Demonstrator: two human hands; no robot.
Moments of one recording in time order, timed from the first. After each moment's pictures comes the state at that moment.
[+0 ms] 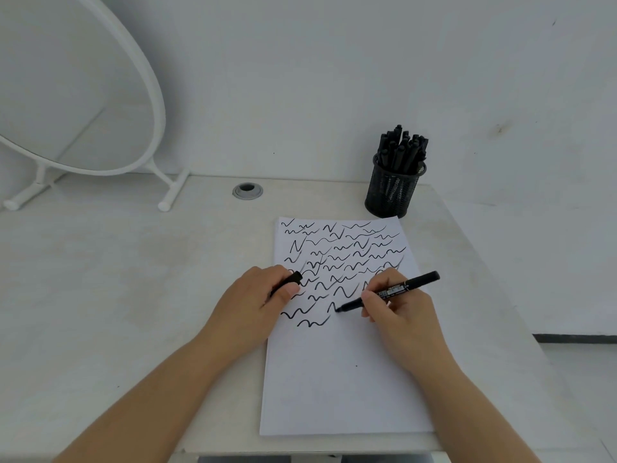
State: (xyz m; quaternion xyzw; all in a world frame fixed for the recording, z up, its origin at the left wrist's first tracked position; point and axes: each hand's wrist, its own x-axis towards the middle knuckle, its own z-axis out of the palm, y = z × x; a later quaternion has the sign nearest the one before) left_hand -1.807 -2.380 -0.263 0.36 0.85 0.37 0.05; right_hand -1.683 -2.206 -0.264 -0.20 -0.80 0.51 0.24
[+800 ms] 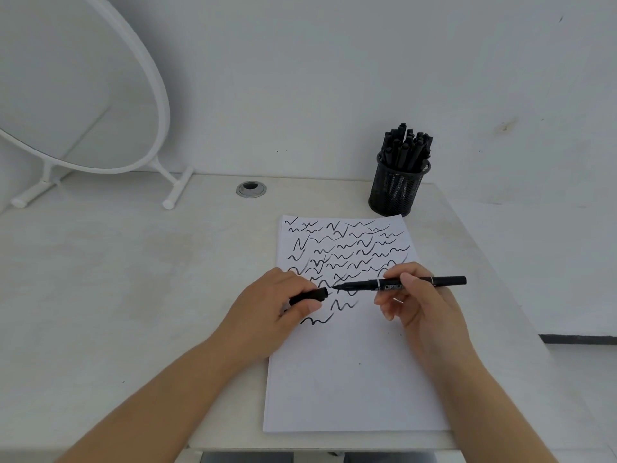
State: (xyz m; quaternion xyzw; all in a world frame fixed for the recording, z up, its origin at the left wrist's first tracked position) left_hand -1.797 -2.375 -0.259 0.47 0.81 0.36 0.04; right_hand -1.680 -2.196 -0.257 -0.12 -0.58 0.77 0.24
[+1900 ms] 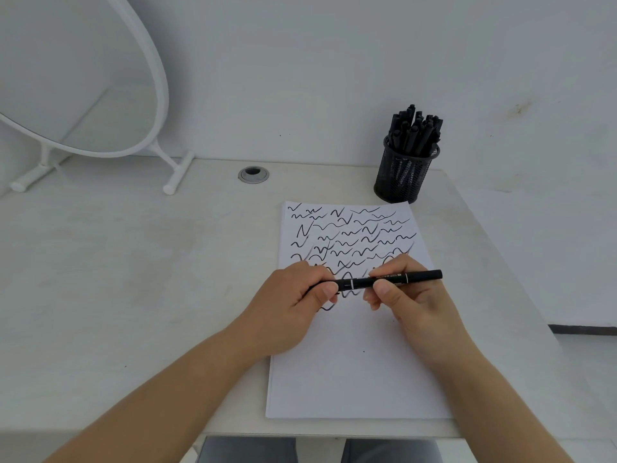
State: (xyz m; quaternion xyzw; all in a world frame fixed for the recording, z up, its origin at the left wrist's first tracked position) left_hand -1.784 -2.362 -0.259 0.45 0.78 0.43 0.10; right_hand -1.676 -2.204 -0.261 -0.04 -0.70 0.68 0.22
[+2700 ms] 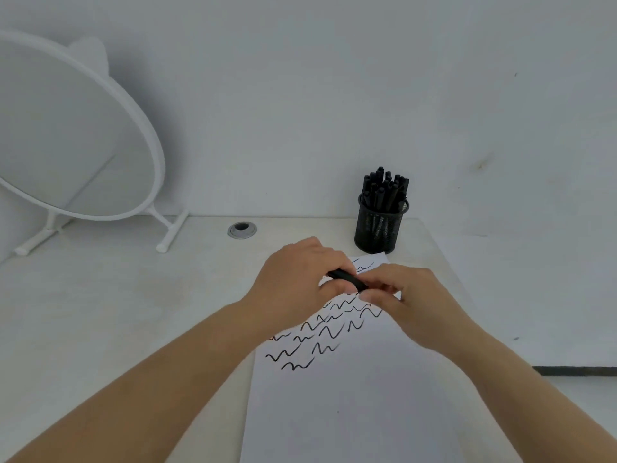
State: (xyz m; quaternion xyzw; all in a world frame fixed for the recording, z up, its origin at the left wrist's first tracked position) left_hand -1.806 -2.305 -0.179 0.53 0.80 0.28 -0.06; right_hand -1.695 -2.152 -0.194 -0.04 -0.94 0.31 0.17
